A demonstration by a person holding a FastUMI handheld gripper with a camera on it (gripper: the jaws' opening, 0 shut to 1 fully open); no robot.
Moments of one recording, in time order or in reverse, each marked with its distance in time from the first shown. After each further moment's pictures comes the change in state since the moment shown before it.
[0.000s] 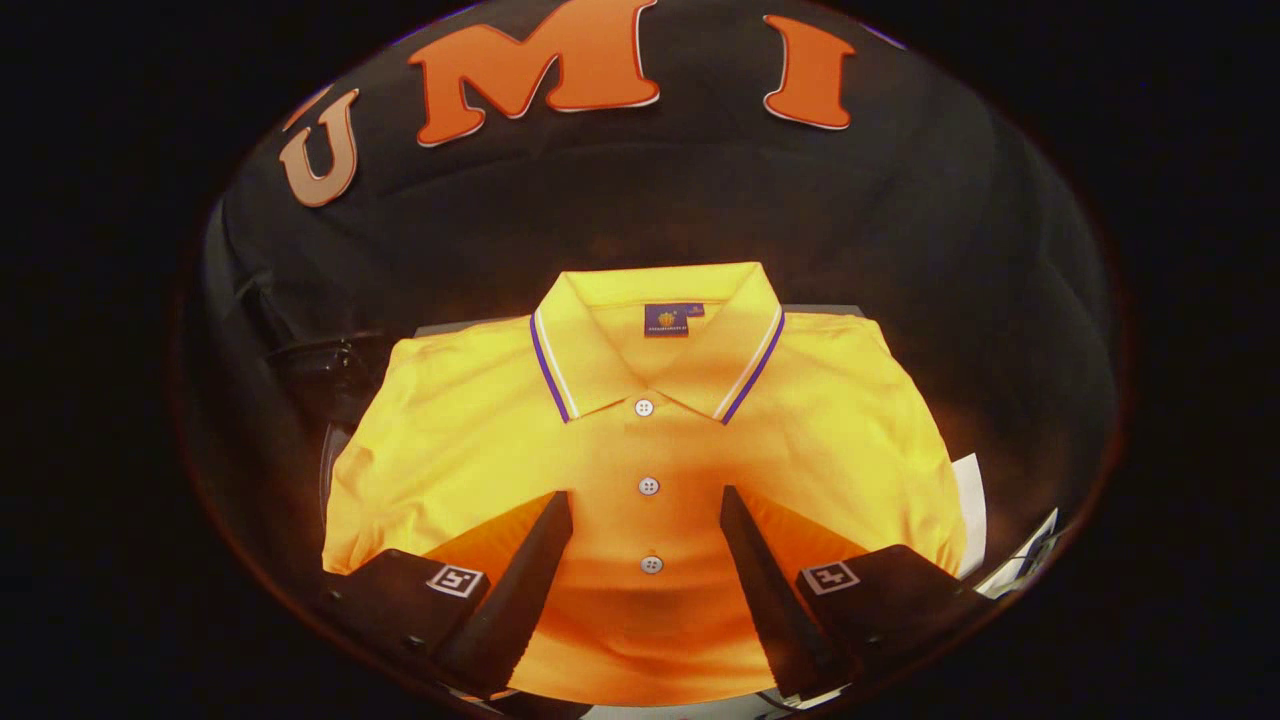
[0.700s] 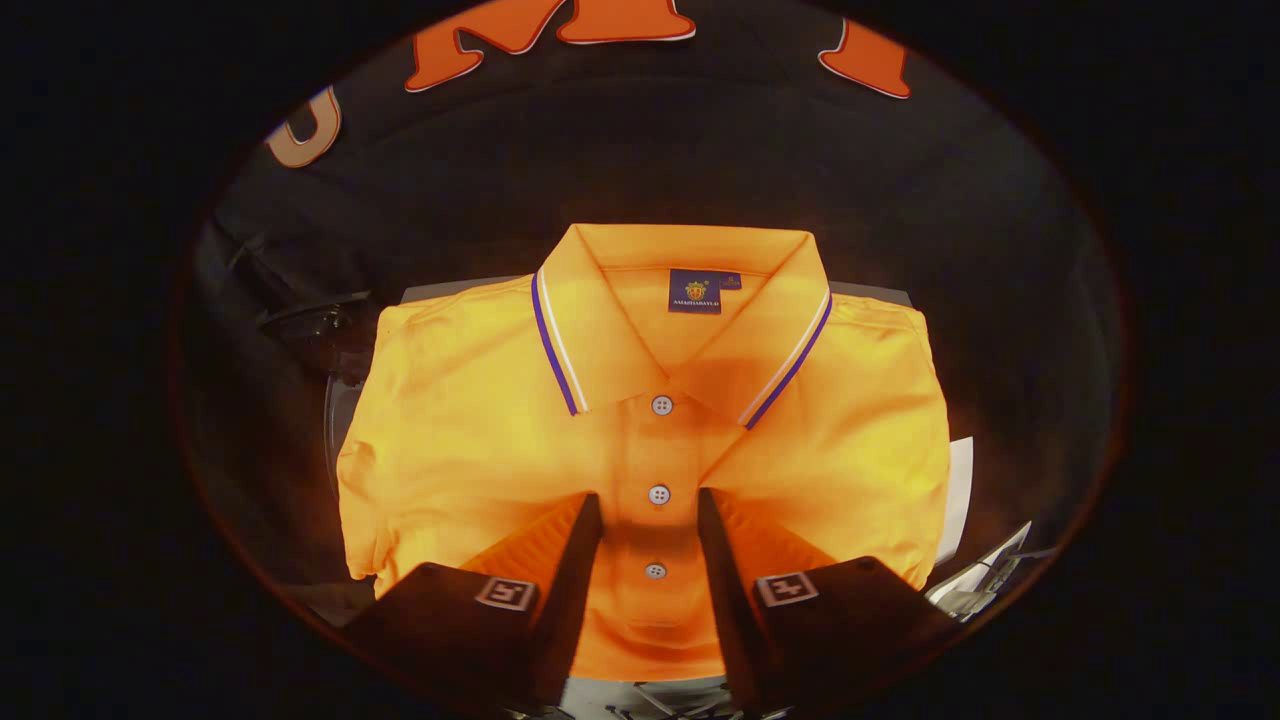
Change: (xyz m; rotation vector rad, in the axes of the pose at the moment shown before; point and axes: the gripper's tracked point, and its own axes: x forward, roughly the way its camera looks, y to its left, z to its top) arm 0.001 0.005 0.004 -0.044 0.227 0.005
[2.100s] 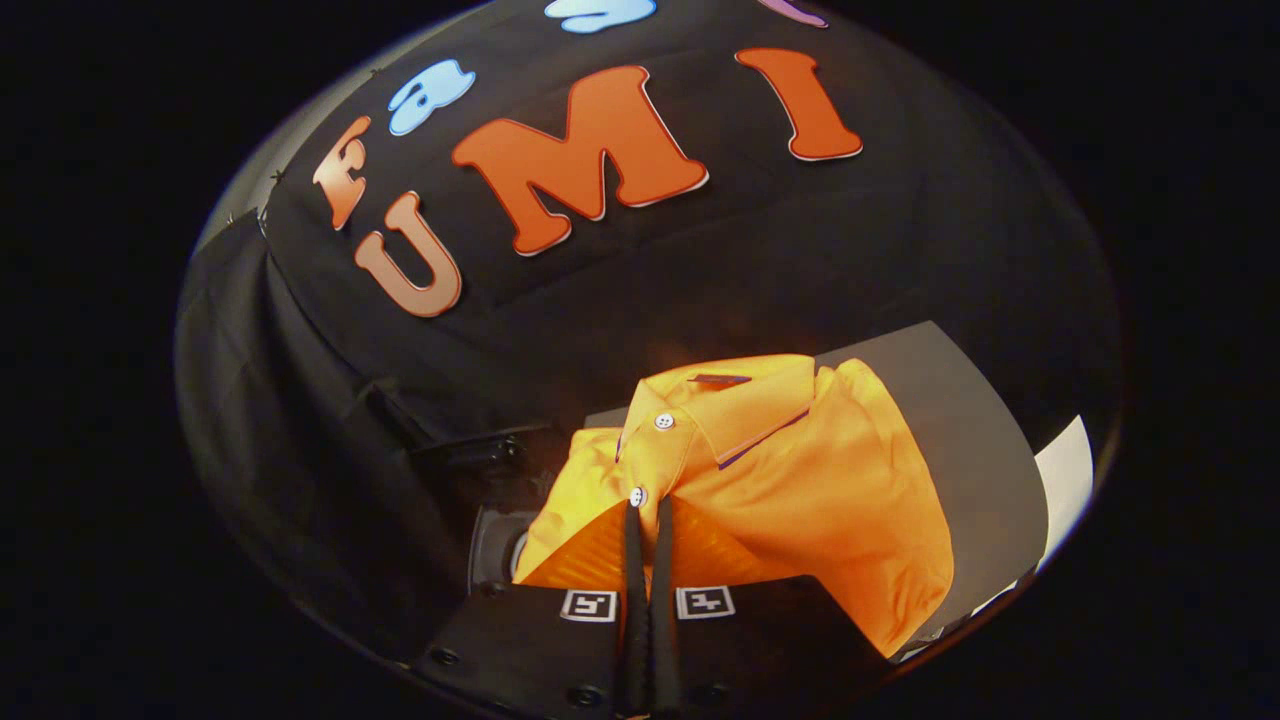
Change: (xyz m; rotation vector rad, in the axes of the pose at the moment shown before) arm -0.103 0.002 0.036 0.186 -0.568 0.408
